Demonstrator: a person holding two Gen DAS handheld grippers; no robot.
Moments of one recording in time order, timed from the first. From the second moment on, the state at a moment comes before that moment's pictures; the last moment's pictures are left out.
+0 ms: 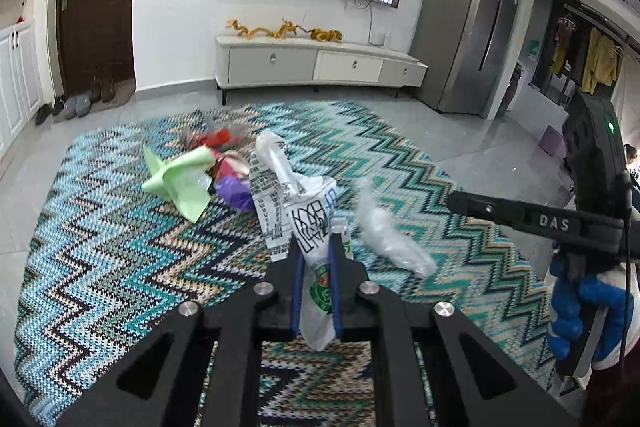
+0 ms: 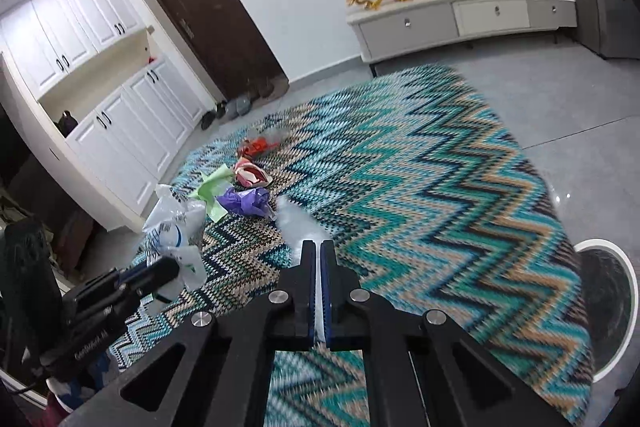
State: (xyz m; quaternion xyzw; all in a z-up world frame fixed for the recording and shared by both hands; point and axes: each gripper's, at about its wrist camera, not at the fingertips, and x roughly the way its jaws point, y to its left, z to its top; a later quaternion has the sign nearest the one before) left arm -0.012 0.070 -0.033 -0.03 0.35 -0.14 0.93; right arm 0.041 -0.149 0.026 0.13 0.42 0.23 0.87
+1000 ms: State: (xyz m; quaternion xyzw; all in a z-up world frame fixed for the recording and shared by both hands) left arm 0.019 0.054 -0.044 0.00 0.38 -0.10 0.92; right arm 0.061 -0.130 -0.023 0.11 0.46 0.25 0.84
